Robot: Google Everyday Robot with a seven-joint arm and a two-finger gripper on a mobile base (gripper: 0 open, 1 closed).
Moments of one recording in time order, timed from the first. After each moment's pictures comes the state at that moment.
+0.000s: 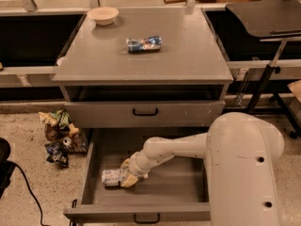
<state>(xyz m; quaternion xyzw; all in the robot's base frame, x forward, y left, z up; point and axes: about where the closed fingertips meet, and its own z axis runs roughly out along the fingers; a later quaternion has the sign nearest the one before) 0.550 0.113 0.369 -0.70 0.63 0.21 0.24</state>
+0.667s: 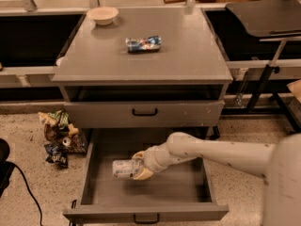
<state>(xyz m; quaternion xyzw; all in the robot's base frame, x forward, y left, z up) 0.544 0.056 0.445 -0.70 0.60 0.21 0.32</state>
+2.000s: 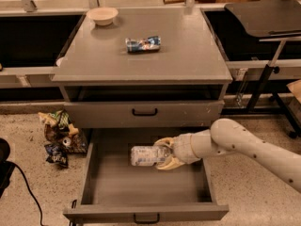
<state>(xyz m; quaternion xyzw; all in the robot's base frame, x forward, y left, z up) 0.520 -0.041 0.582 -0.69 0.57 0.20 0.39</state>
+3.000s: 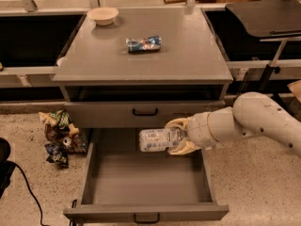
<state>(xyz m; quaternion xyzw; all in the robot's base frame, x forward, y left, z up) 0.507 -0.076 0.704 -0.72 0.56 0.13 0.39</state>
